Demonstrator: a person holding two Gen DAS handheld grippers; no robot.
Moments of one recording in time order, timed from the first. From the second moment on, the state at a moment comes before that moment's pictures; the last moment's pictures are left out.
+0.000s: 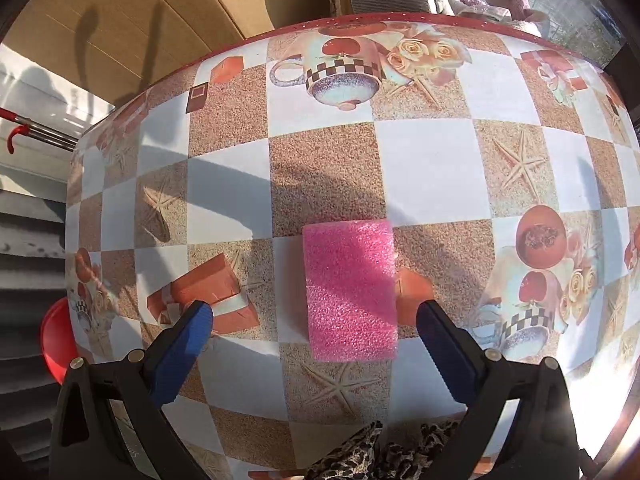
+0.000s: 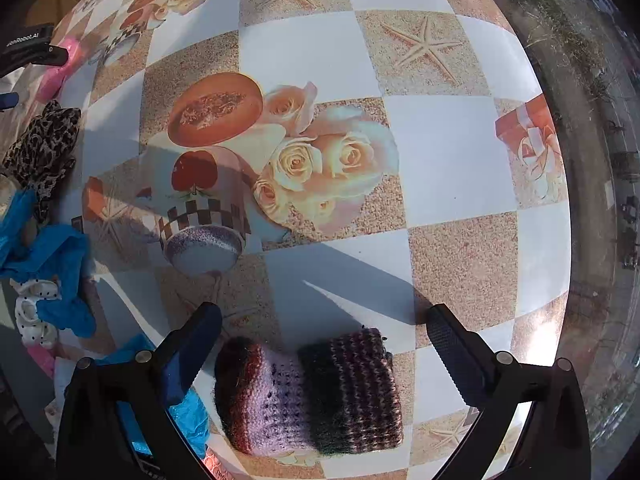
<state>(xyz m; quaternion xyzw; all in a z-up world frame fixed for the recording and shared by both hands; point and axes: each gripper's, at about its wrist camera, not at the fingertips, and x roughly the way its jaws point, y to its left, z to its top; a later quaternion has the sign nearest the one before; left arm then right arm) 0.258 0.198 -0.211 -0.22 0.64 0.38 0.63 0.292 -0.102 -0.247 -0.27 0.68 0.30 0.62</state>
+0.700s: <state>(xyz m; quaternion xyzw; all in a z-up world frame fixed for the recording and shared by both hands) 0.257 0.162 -0.147 -0.21 0.60 0.33 0.70 0.361 -0.150 -0.205 -0.17 0.69 0.33 0.62</state>
